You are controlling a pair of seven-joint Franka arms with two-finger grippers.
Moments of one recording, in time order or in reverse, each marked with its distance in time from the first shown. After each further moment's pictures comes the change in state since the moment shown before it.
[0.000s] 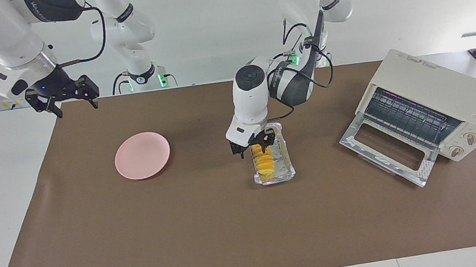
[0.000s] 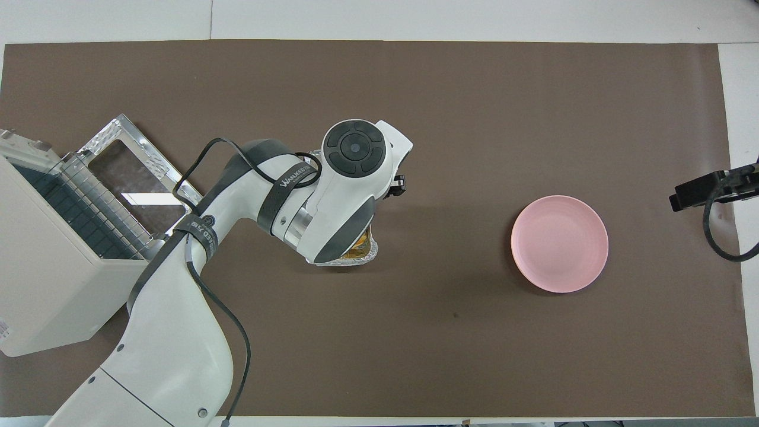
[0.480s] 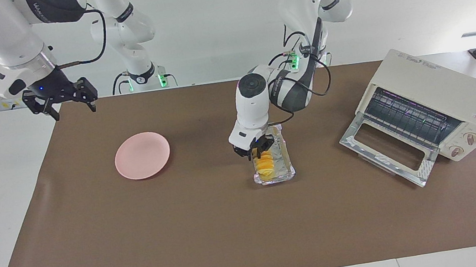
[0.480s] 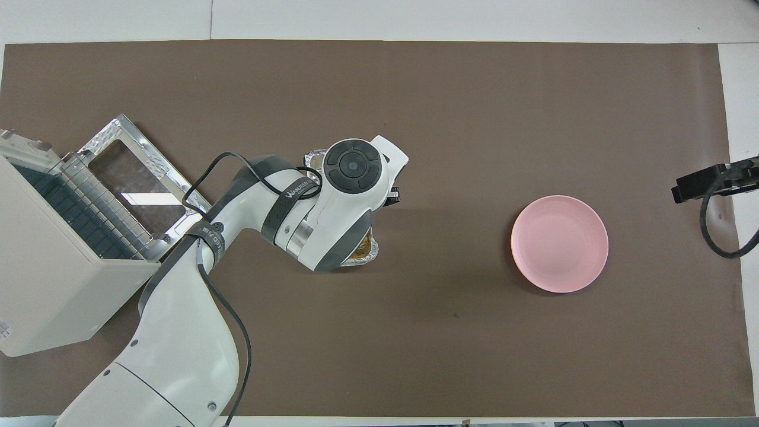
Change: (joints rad) left arm -0.005 0.000 0.000 -0.071 0.004 0.063 0.000; right arm 0.000 0.000 0.004 -0.002 -0.021 0.035 0.023
